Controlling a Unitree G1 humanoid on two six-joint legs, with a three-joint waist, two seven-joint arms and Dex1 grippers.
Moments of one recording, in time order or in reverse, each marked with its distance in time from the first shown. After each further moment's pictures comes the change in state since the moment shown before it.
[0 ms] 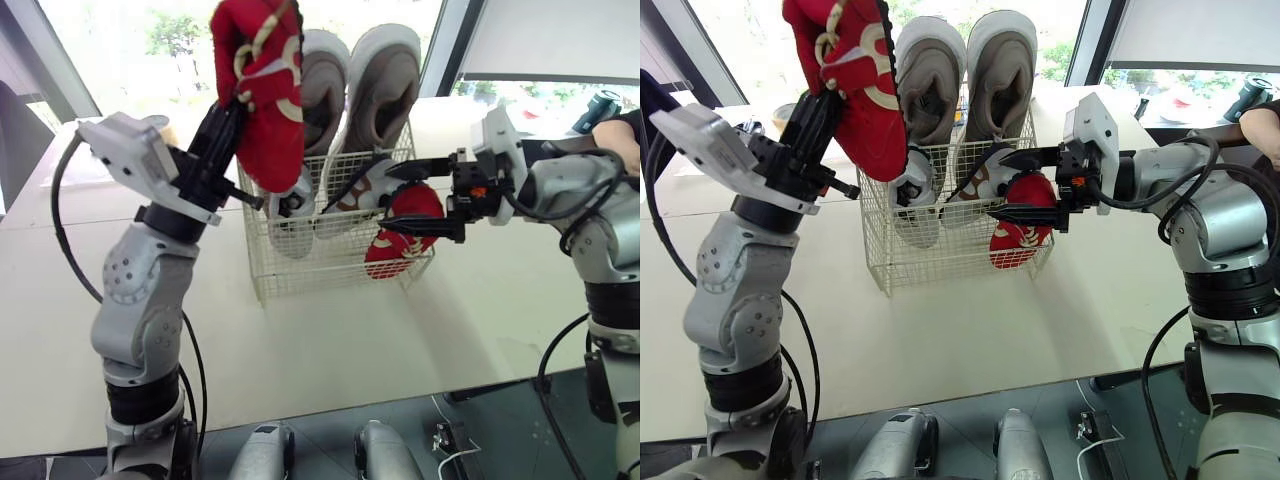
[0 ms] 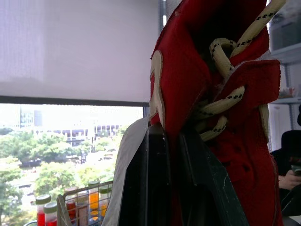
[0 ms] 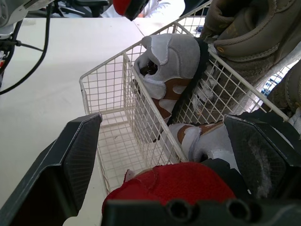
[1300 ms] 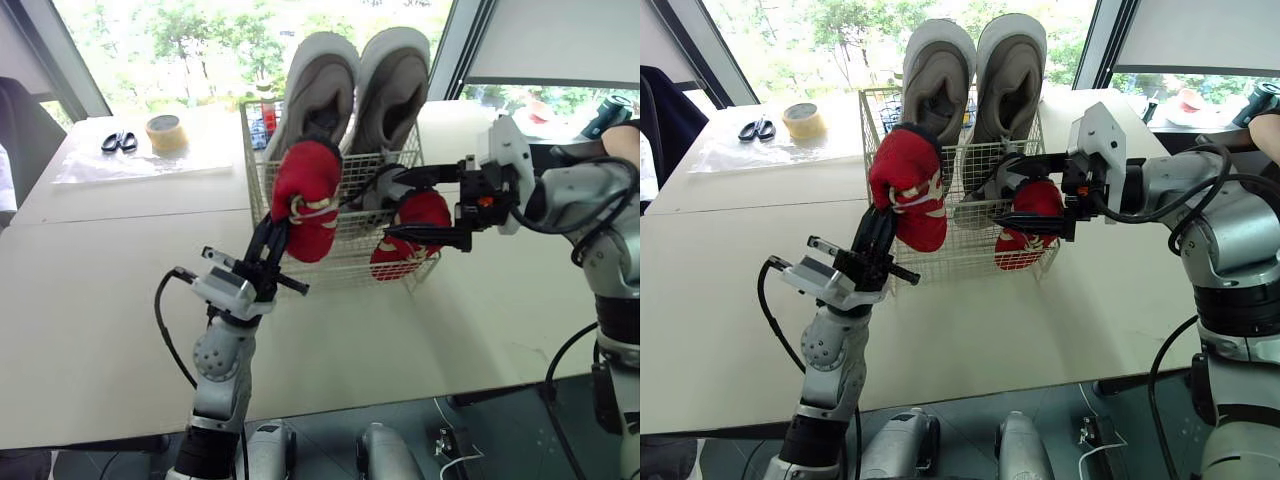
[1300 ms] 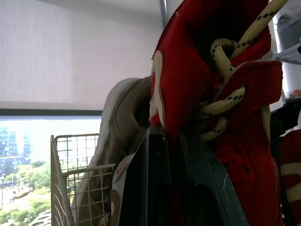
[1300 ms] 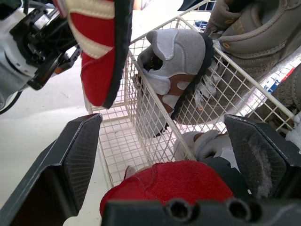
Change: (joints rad) left arm 0.339 -0.224 -0.259 0.438 0.334 -0.885 0.006; right arm 0.078 -0.018 -0.062 -0.119 -0.007 0.065 -0.028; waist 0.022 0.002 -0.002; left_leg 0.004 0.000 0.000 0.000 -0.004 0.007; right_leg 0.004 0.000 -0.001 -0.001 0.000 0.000
